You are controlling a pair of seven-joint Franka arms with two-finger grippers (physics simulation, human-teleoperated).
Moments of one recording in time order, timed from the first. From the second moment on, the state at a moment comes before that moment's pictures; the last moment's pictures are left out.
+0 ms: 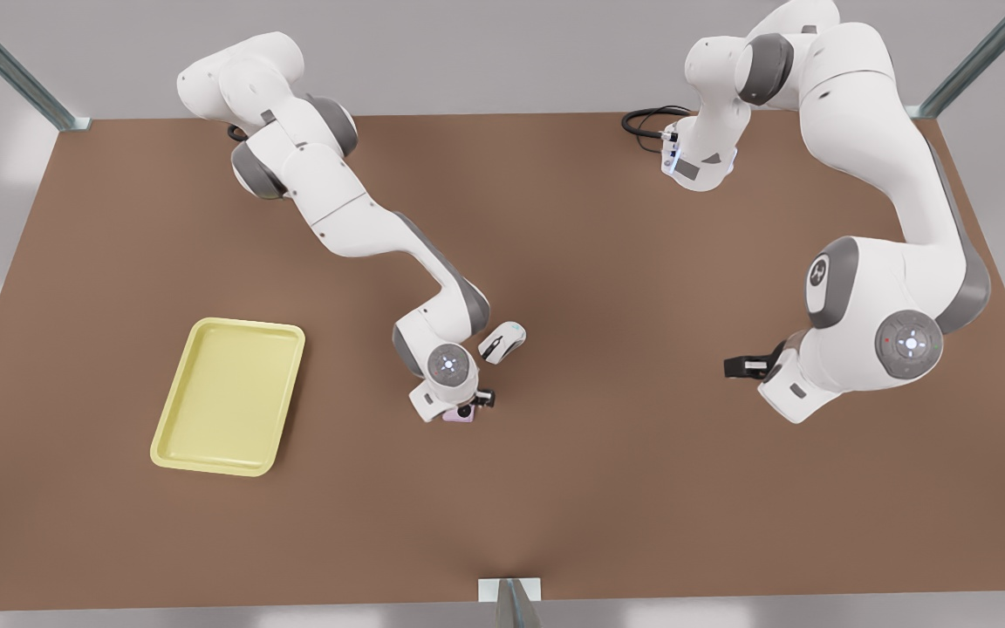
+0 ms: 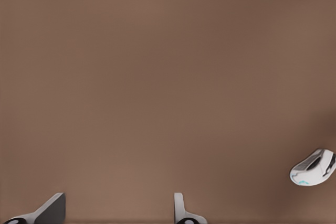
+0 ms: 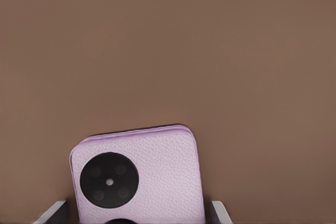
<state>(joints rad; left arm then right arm) -0.17 0.59 0.03 -1.04 -0.06 1.43 -0.13 0.56 1.05 0.08 -1.14 -0.03 2.11 0.82</state>
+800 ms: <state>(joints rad) -0.17 0.58 0.03 -1.04 -0.06 1.44 -0.14 0.36 0.71 0.08 -1.60 -0.03 2.20 0.69</state>
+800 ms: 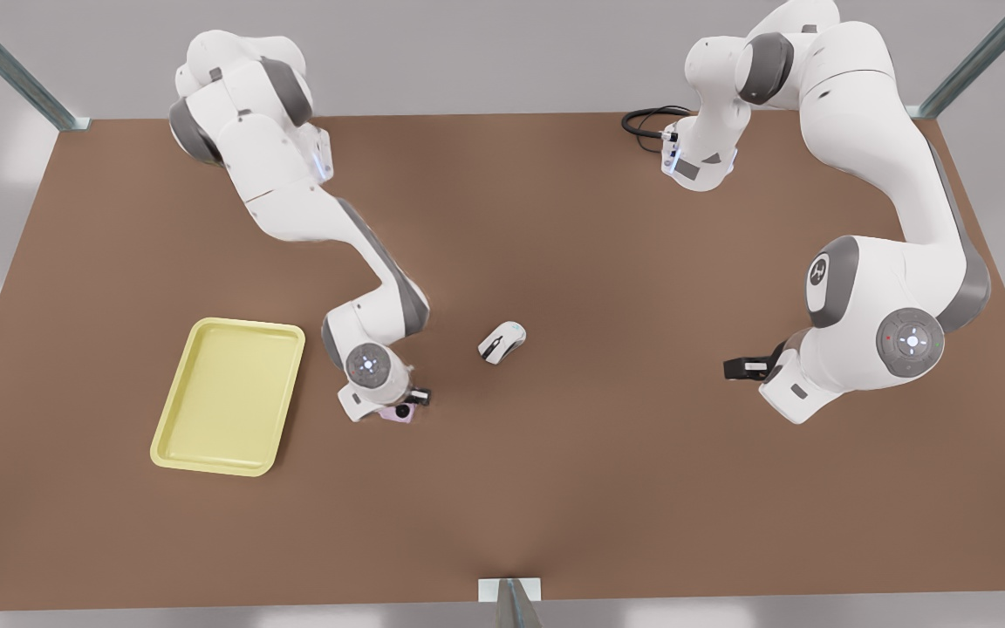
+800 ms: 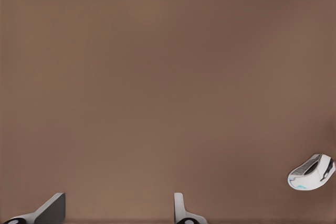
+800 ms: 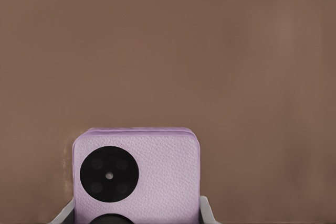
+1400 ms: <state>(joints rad) -0.17 0.60 0.03 -1.04 -0.06 1.45 -0.15 -0.05 0.44 0.01 -1.99 -0.10 2.37 0.28</state>
